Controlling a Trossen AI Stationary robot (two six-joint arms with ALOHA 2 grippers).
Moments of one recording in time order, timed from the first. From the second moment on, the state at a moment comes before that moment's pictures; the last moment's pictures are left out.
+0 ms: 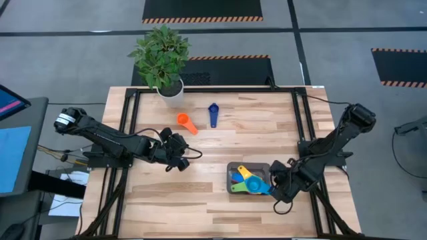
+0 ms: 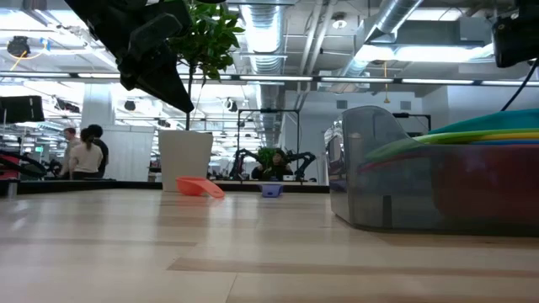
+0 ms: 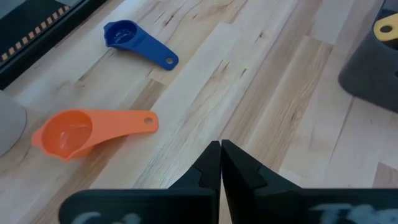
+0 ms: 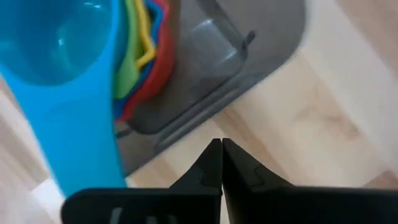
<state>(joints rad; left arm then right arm) -0.29 1.31 0.81 -0.45 -0.62 -0.62 0.77 1.37 0.82 -0.84 0.24 1.45</state>
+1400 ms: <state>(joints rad) -0.29 1.31 0.81 -0.45 -0.67 -0.61 0.89 1.78 1.36 -0.98 0.21 0.77</state>
